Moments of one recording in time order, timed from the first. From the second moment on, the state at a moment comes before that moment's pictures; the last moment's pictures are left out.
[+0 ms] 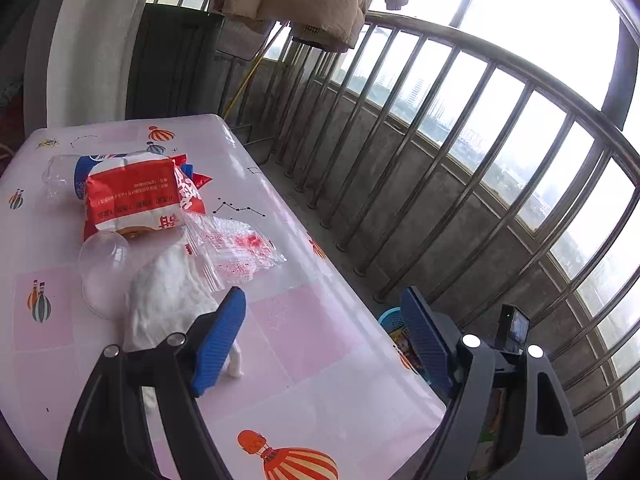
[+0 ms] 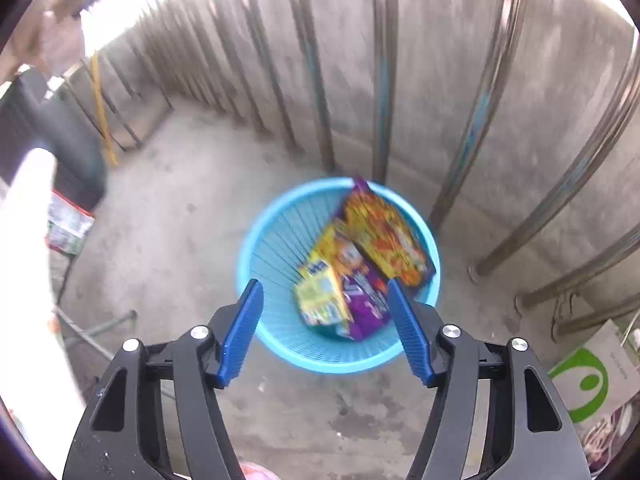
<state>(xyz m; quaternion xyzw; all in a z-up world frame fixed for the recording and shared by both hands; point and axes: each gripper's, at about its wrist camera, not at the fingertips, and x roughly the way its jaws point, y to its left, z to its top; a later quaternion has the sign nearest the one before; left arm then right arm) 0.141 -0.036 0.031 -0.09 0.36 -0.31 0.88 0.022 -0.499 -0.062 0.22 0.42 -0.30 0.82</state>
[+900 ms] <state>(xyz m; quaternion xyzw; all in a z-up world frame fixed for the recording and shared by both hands) 0.078 0.103 0.031 -0.13 0.35 -0.15 0.92 0.057 -0.213 0.067 0.08 0.35 0.01 0.93</state>
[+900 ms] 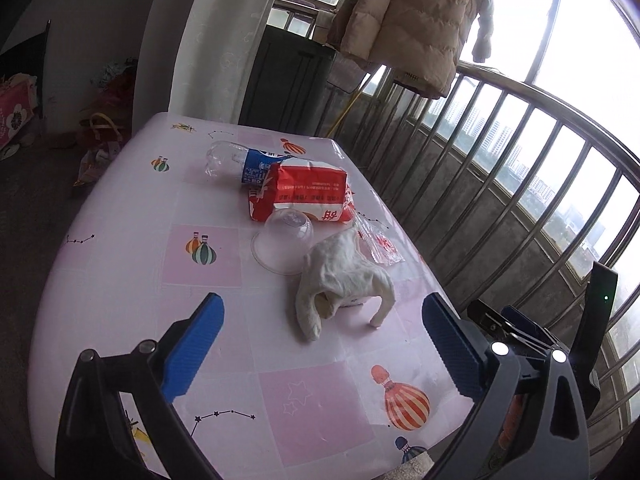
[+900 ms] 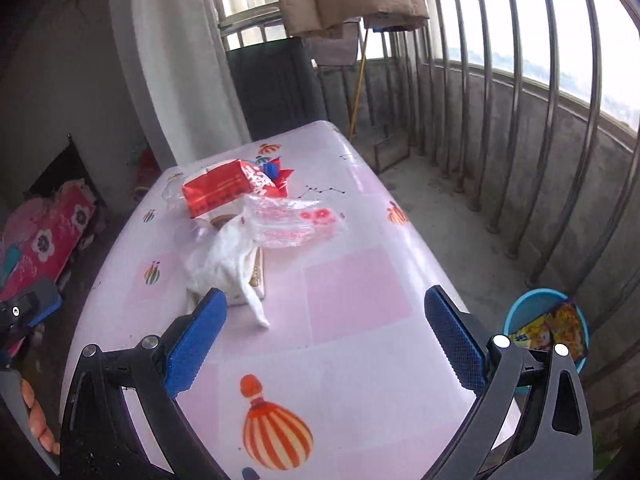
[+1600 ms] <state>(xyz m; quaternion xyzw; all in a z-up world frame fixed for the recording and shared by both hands) 0.088 0.153 0.004 -0.15 0.36 -0.09 0.92 0.081 -0.237 0.044 0.12 0.37 0.06 0.92</state>
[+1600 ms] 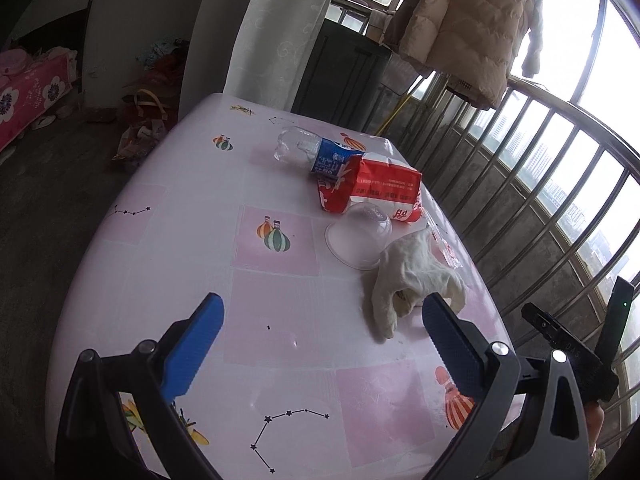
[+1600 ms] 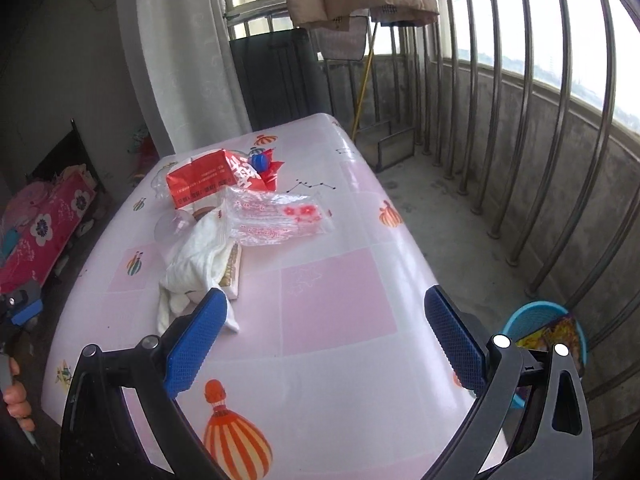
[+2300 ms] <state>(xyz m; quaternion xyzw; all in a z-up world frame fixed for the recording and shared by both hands) 0.146 0.128 -0.028 -0.11 0.36 -0.18 0.91 0.186 -0.175 -0.015 0.31 0.53 0.20 0.77</state>
